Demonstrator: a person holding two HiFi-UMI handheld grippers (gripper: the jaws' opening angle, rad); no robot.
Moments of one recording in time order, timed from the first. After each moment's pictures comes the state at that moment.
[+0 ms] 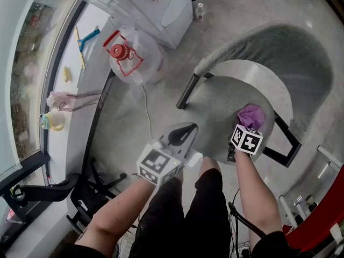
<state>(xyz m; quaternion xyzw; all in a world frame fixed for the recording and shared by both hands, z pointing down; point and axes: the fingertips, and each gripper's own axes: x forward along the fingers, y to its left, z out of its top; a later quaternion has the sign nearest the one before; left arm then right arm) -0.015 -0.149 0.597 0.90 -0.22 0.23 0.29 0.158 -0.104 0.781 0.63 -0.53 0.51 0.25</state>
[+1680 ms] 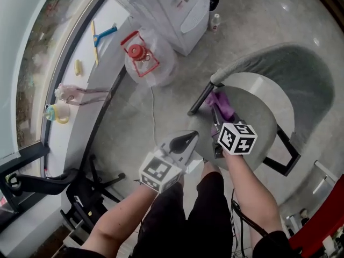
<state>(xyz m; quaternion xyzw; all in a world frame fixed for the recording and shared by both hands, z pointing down) -0.052 -0.150 0.572 0.90 -0.26 0.21 0.28 0.021 -0.222 0.675 0.53 -0.71 0.46 0.10</state>
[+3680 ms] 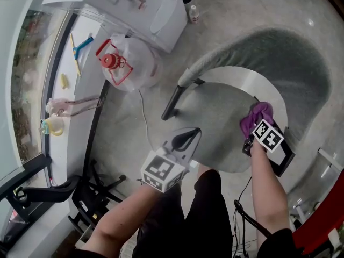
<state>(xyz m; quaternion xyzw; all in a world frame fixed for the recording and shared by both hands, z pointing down) 0.042 -0.156 0.603 0.89 -0.23 0.23 0.30 0.315 -0.109 0.791 0.73 -0.42 0.50 0.18</state>
